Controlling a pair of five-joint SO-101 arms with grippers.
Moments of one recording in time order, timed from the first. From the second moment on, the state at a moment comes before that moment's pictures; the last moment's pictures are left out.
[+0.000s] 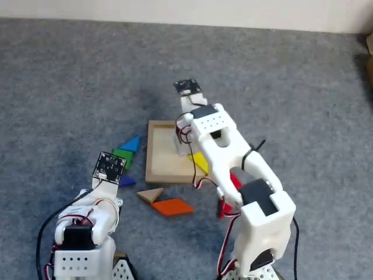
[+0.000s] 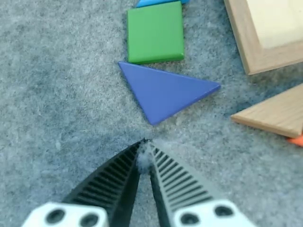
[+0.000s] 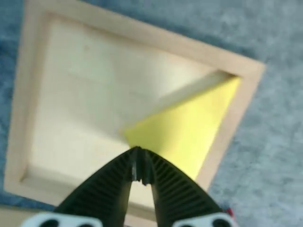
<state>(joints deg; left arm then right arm) -7.0 -104.1 96.0 76.4 -10.9 -27.3 17.8 8.8 62.3 -2.2</state>
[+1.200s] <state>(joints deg) -7.0 -104.1 96.0 76.4 -10.9 -20.0 -23.6 41.9 69.1 -1.9</state>
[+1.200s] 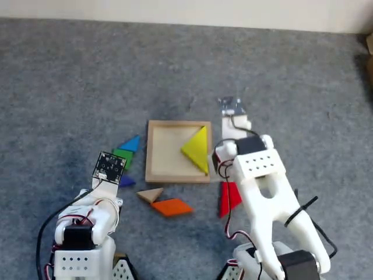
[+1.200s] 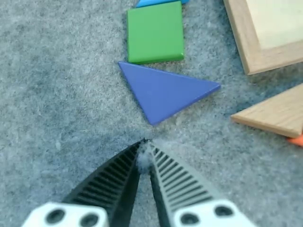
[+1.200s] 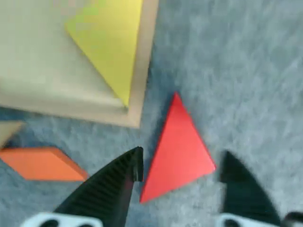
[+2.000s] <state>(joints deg) -7.0 -104.1 96.0 76.4 -10.9 -23.3 -23.7 59.8 55.2 -1.9</state>
